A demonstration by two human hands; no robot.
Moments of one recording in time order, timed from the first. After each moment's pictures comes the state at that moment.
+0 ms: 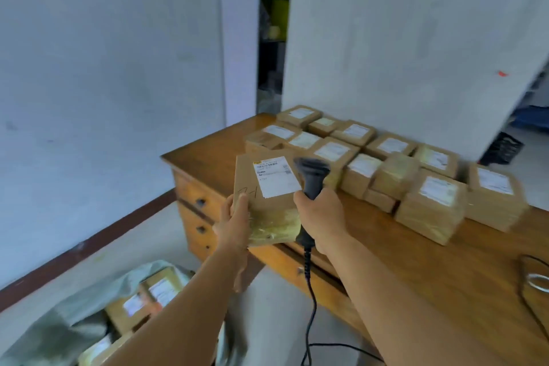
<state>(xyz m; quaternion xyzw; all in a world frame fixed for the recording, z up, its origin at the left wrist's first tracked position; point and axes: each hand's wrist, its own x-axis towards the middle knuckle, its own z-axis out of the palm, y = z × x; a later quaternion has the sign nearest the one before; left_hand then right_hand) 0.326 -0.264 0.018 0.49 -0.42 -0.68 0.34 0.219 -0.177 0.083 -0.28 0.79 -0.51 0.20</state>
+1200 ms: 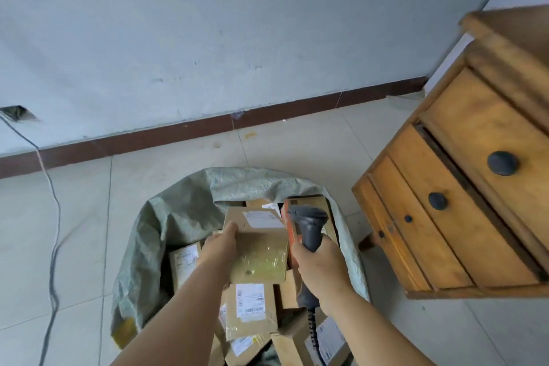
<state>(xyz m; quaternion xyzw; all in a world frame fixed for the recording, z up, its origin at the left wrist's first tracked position) 0.687 -0.554 -0.425 0.80 -0.08 -0.55 0.24 0.515 -0.524 -0.337 -0.39 0.74 -0.21 0.50</state>
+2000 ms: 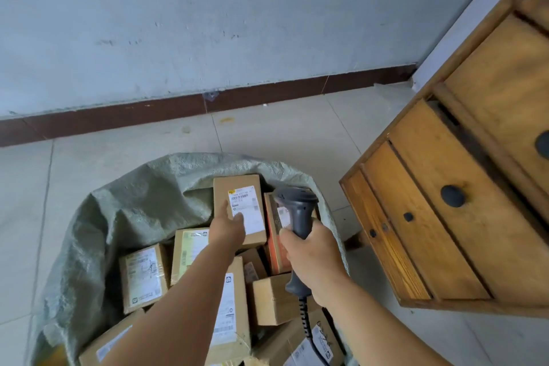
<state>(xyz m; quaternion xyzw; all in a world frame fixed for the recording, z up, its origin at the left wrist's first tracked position) 0.621 -0.618 -0.518 0.78 -0.30 -0.50 0.24 0.489 -0.571 -0.420 -0.41 0.74 -0.23 0.48</state>
